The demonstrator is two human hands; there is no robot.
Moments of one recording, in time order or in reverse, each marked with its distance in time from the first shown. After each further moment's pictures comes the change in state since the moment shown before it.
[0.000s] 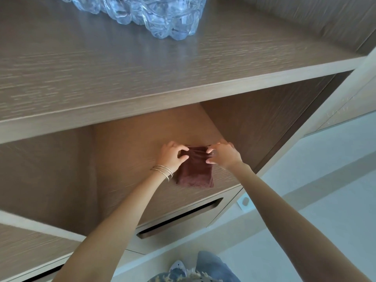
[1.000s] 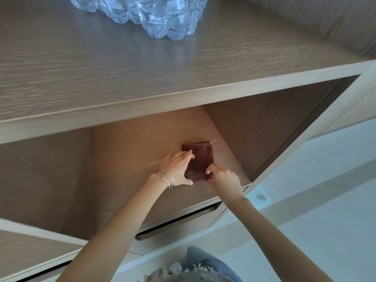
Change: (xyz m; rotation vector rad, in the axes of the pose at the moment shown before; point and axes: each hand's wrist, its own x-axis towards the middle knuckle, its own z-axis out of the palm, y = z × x) left_hand -0.010 0.004 0.014 0.372 -0.226 0.236; right_hand -0.056 0.010 0.044 -0.049 0.209 -0.183
